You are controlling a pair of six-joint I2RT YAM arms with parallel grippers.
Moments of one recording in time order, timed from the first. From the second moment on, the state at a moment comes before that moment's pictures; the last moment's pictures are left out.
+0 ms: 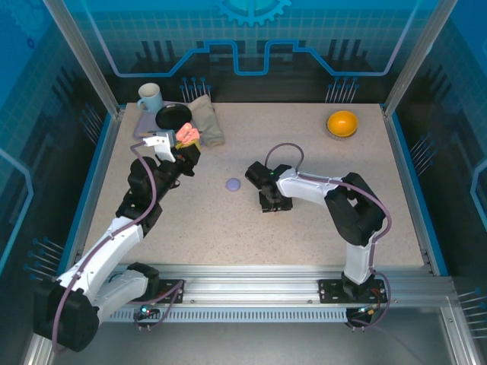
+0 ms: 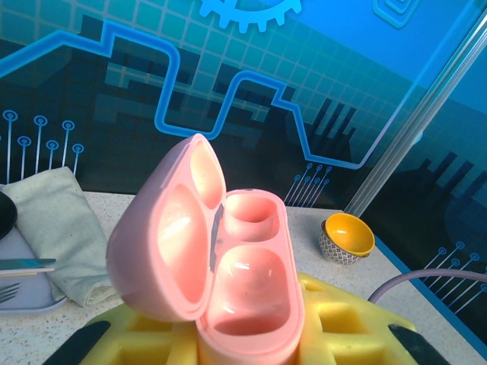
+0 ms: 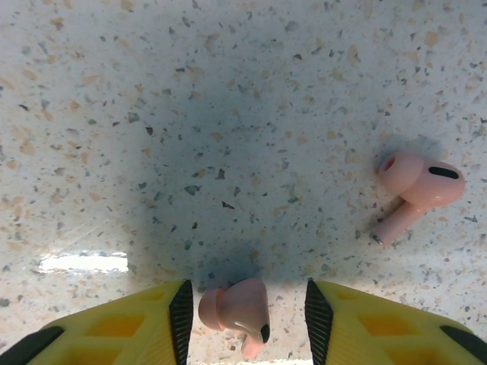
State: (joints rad) left arm -0.27 0.97 0.65 0.30 0.13 -0.40; right arm 0.74 1.89 1.24 -0.83 0.23 0.70
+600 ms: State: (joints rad) left arm -0.27 0.97 0.65 0.28 0.13 -0.40; right arm 0.72 1.89 1.20 -0.77 0.20 0.70
